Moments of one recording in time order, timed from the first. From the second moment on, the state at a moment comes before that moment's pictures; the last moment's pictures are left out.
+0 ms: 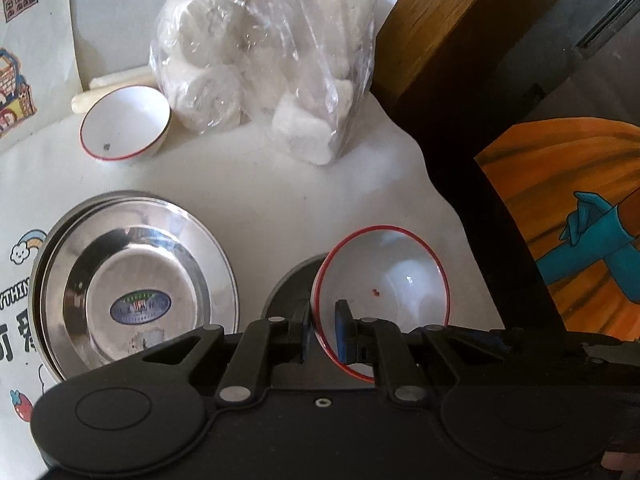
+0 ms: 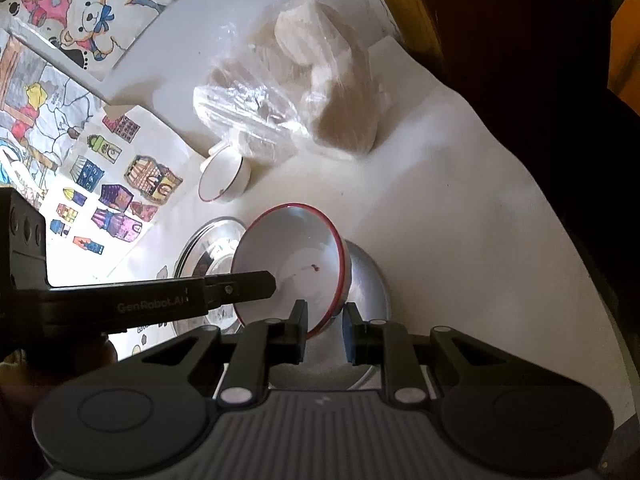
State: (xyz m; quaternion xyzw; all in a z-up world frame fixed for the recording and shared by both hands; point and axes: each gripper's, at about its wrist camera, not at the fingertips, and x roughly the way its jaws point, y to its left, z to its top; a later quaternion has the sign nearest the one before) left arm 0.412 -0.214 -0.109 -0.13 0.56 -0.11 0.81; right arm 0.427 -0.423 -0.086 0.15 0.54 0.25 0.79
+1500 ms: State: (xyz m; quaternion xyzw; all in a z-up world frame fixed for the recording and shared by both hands) left arm 0.405 -0.217 -0.135 -0.14 0.60 -0.08 0.78; right arm 0.429 -0.414 -0.101 0.12 0.58 0.27 0.76
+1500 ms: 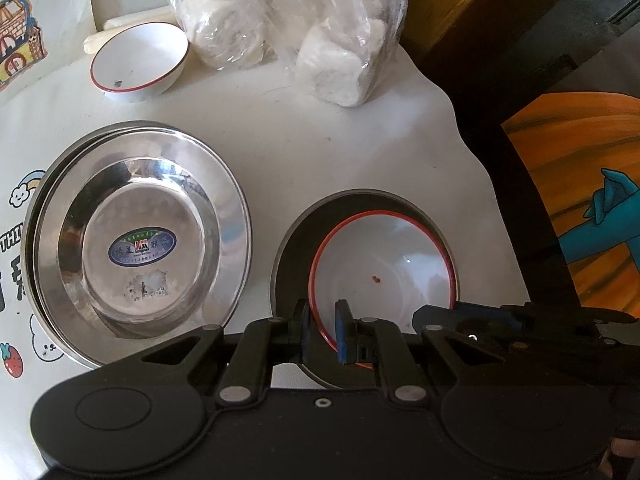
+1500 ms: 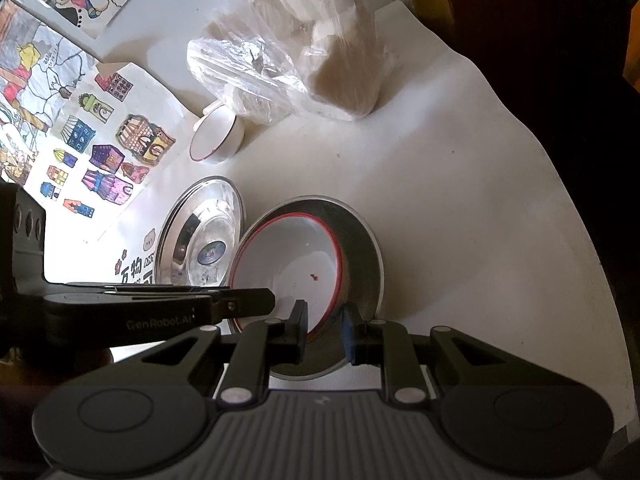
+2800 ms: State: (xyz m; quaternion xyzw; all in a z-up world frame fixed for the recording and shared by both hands) left arm 0.411 -0.218 -0.142 -0.14 0.61 -0.08 0.77; right arm 0.429 -0.416 -0.107 0.12 0.58 0.26 0.76
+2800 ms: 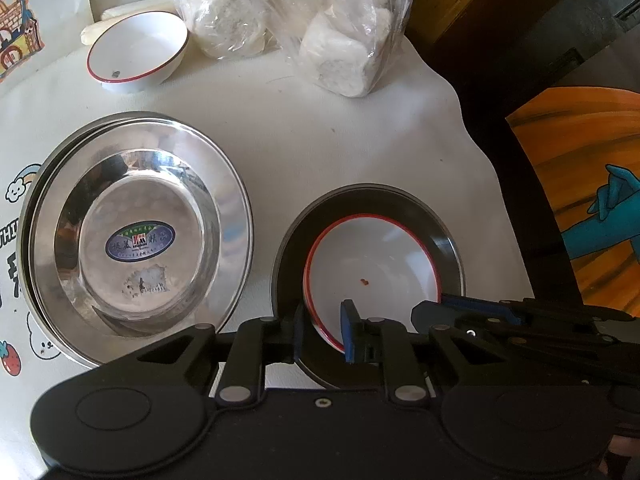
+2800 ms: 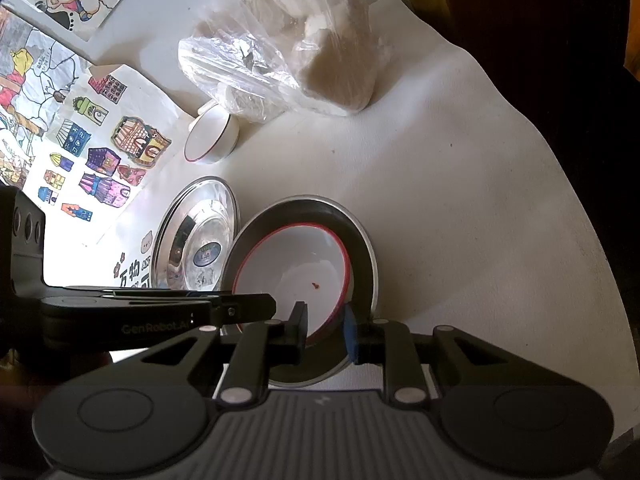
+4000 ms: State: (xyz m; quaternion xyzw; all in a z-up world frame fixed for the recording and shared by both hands) left arm 0.388 -0.189 -0.089 -0.15 0.54 -0.04 0.83; right arm 0.422 -0.449 -0.082 0.14 0.52 0.25 0.81
